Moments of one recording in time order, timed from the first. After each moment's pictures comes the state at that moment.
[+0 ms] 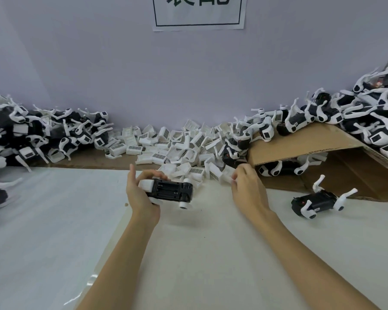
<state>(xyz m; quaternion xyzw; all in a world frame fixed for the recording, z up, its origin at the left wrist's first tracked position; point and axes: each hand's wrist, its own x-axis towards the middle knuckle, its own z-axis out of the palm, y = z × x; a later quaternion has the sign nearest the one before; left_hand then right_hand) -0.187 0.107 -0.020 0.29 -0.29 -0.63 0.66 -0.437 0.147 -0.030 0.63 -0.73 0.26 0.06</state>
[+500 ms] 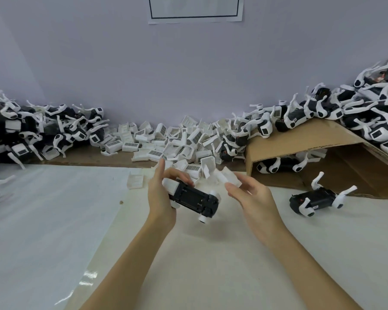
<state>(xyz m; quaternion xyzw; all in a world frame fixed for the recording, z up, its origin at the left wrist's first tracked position) -0.230 0.137 -0.011 0.31 -0.40 -0.63 0.58 -0.418 0.206 -0.019 0.37 -0.52 0.64 -0.43</state>
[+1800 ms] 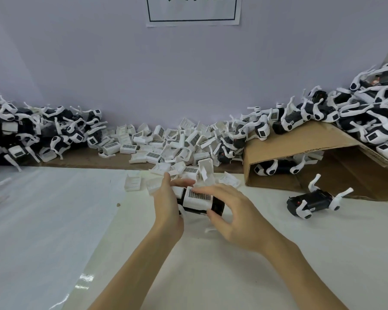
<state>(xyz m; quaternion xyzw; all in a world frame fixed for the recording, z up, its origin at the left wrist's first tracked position) -0.249 0.161 0.001 0.46 -0.30 -0.63 0.55 -0.409 0.226 -0.010 0.77 -0.51 0.37 -0.14</state>
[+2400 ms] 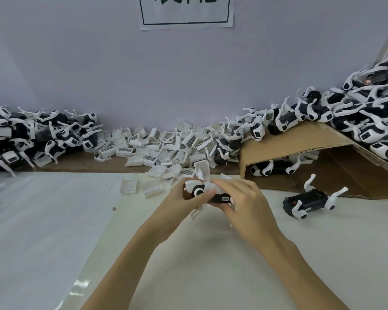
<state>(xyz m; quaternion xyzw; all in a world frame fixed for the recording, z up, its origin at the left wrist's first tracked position) -0.242 0.149 -0.006 0.37 -0.60 -0.61 0.35 -0.425 0.217 -0.017 0.70 -0.60 0.38 0.09</state>
